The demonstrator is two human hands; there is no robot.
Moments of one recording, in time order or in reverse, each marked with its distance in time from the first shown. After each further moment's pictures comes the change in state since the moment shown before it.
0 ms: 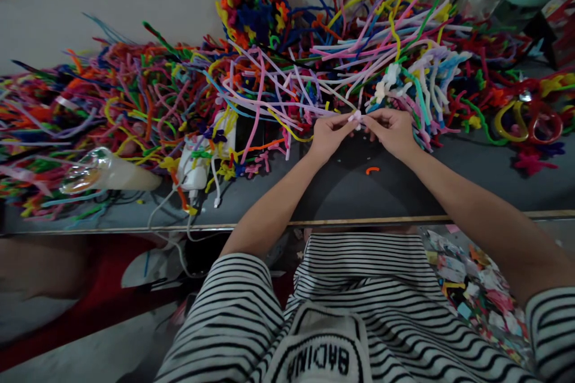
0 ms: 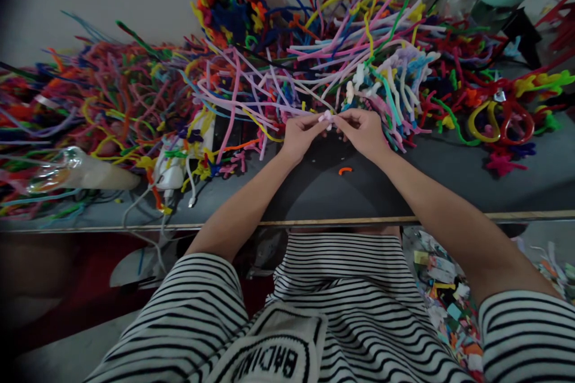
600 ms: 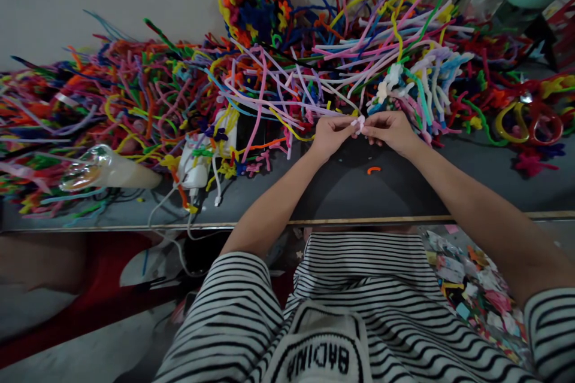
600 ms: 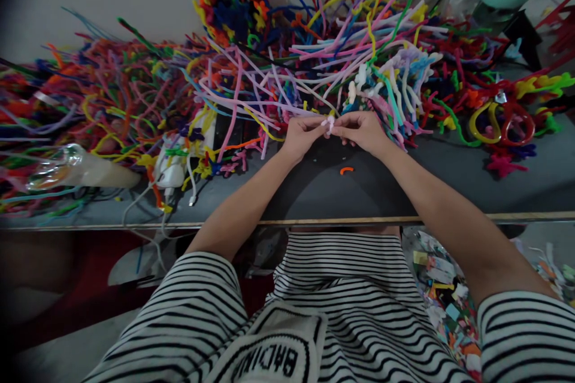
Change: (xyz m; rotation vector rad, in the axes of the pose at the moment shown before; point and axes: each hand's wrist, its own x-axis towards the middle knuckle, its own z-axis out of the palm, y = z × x) left_hand 0.000 0.003 -0.004 -0.072 -0.105 0.006; right_hand 0.009 -0.002 -0.007 0.140 -0.231 0.178
